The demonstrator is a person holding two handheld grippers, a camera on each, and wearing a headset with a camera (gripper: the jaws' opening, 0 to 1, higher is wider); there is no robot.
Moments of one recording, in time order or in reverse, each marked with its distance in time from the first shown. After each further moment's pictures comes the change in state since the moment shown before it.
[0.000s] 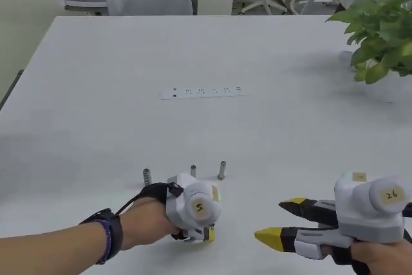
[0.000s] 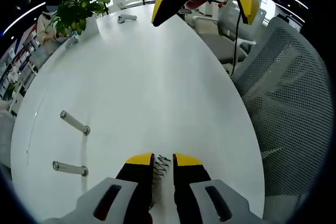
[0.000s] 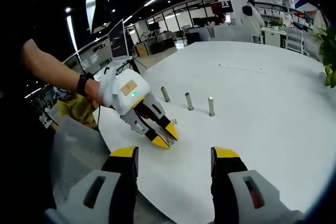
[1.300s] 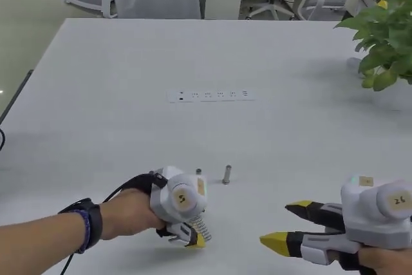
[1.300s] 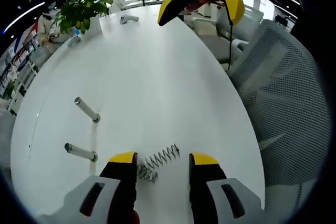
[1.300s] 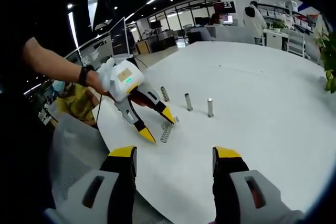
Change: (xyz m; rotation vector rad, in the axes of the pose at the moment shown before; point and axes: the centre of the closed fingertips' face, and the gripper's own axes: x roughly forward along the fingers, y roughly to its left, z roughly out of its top) left arm -0.021 0.010 -0.019 0.004 0.001 -0.018; right arm -0.002 -0.003 0.003 -0.026 0.012 -0.004
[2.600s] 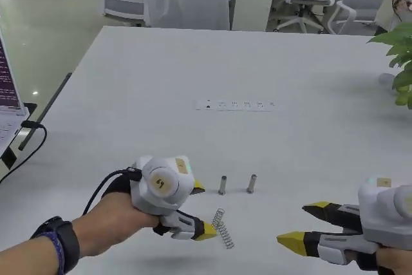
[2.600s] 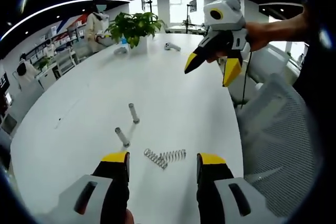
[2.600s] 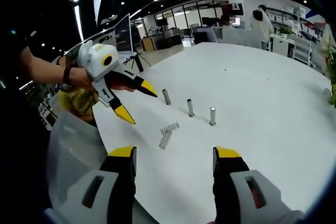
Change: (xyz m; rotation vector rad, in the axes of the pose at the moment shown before) left arm -0.085 0.017 0.014 -0.252 -0.214 0.223; right arm 0.014 0.000 0.014 -0.065 0.021 0.024
